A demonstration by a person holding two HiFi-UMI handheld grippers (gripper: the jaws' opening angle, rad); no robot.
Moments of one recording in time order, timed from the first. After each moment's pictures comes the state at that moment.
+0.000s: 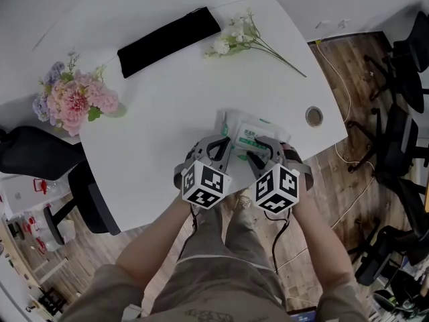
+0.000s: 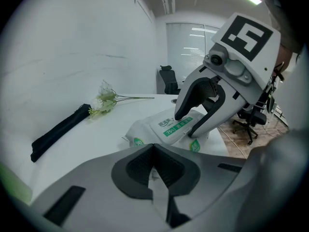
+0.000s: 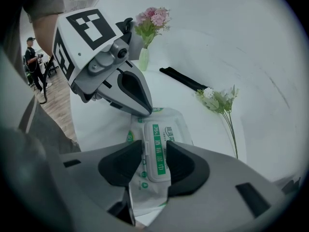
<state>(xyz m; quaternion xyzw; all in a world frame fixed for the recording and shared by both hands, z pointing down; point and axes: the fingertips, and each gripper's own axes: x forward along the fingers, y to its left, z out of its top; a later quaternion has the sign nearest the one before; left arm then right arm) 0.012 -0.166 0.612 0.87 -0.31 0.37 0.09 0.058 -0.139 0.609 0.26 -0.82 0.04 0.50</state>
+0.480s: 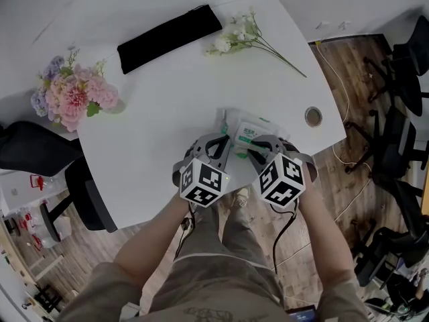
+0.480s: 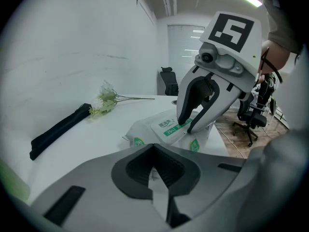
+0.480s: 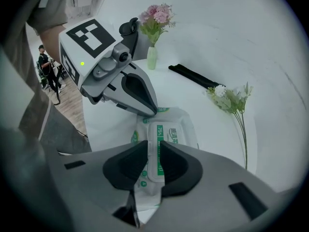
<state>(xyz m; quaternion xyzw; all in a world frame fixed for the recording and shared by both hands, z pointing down) 0.011 -0.167 0.613 0.87 -0.31 0.36 0.10 0.055 -0.136 0.607 0.19 -0.83 0.08 0.51</state>
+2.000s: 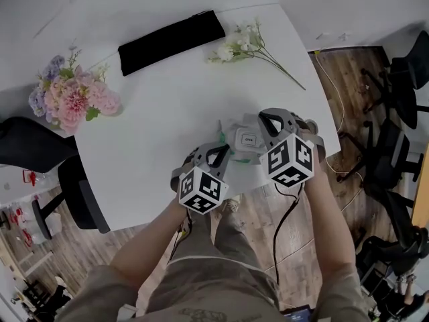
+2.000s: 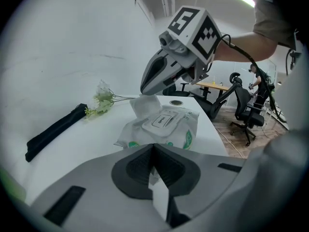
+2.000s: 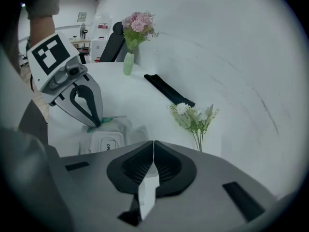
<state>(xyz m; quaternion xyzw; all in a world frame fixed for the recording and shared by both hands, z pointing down) 0.019 -0.165 0.615 0.88 -0.30 0.36 0.10 0.079 -0.247 0.566 0.28 -0.82 -0.05 0.50</state>
